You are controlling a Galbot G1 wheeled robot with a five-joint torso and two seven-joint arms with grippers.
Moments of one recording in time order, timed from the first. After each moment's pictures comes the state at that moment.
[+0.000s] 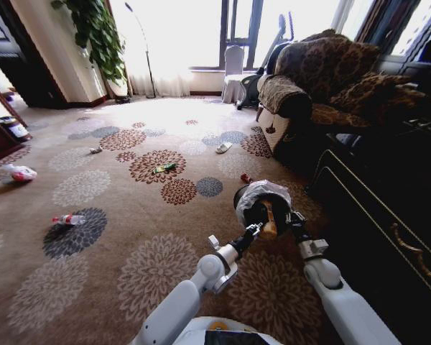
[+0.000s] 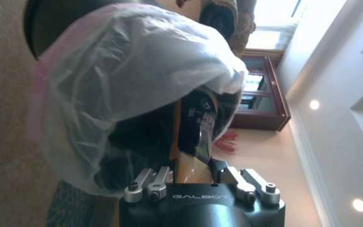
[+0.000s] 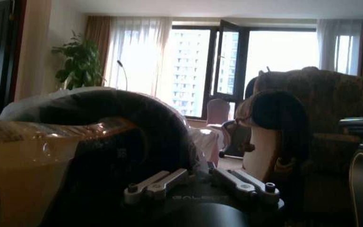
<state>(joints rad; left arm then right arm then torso) 1.00 -1.42 0.19 -1.70 -1.75 0.15 -0.05 -1.23 1.01 0.42 1.62 0.43 0.35 -0.02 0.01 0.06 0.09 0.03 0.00</state>
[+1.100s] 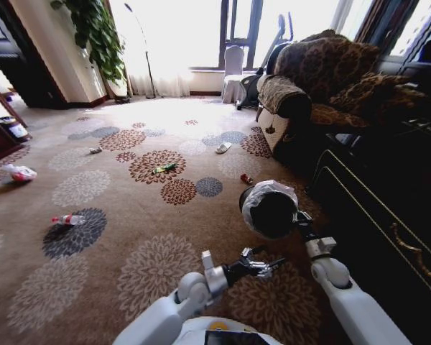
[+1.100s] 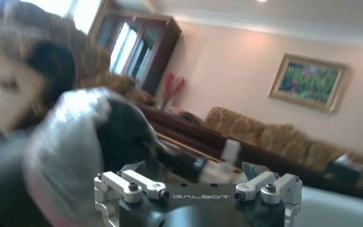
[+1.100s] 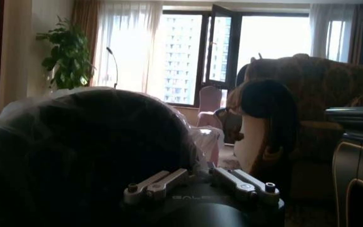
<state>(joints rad) 1.18 -1.12 0.04 -1.87 -0.62 -0.04 0.53 -1.22 0.97 0.46 1.63 0.49 0.24 -0.02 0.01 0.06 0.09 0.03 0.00</state>
